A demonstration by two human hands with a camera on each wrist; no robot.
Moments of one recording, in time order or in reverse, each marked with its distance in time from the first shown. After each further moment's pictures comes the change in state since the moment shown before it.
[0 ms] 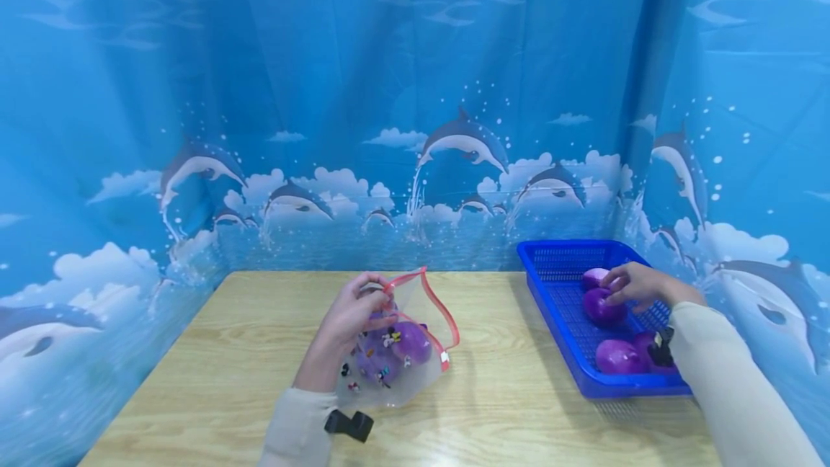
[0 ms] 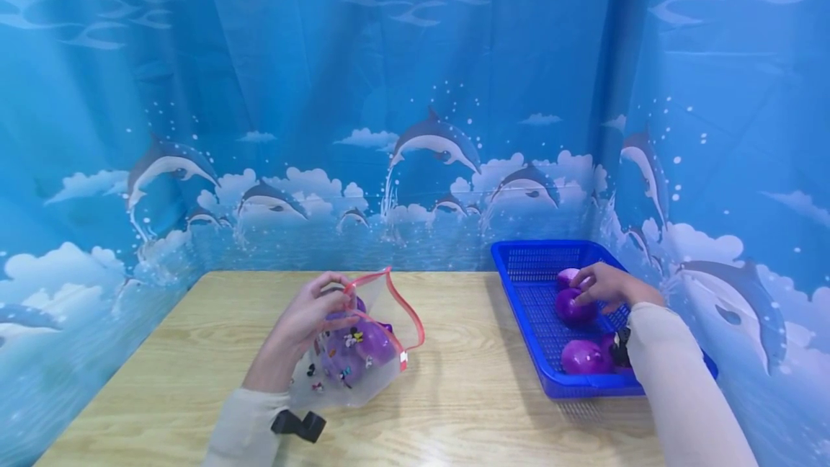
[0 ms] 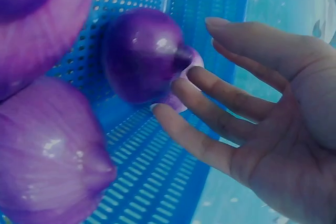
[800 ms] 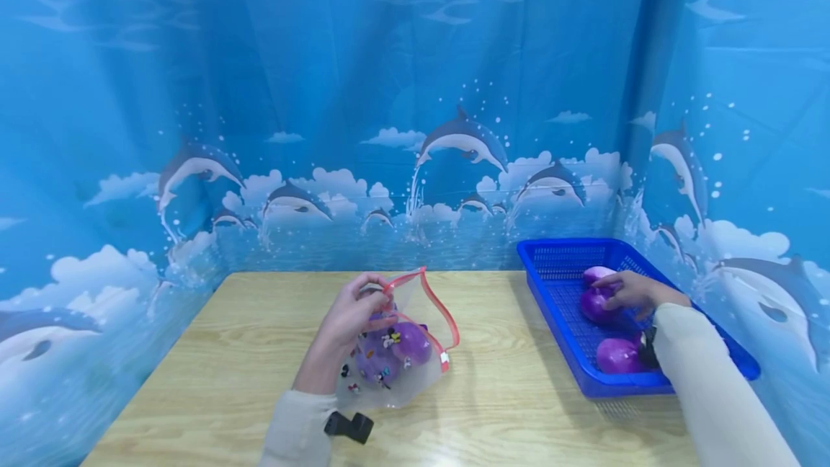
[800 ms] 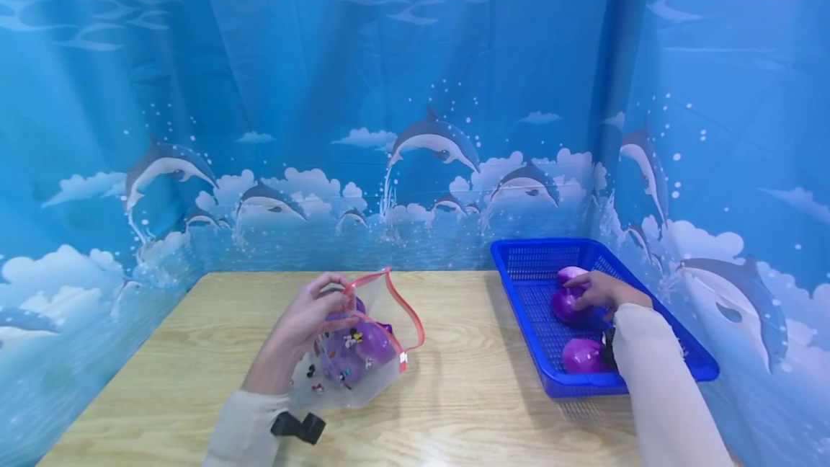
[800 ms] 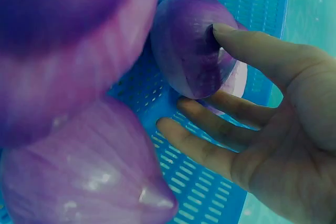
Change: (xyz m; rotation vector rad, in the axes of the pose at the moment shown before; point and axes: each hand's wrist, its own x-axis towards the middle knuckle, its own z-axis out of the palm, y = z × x) left_hand 0.000 -0.001 0.000 0.008 0.006 0.006; right_hand 0.009 0.013 0.019 0.074 -0.029 0.106
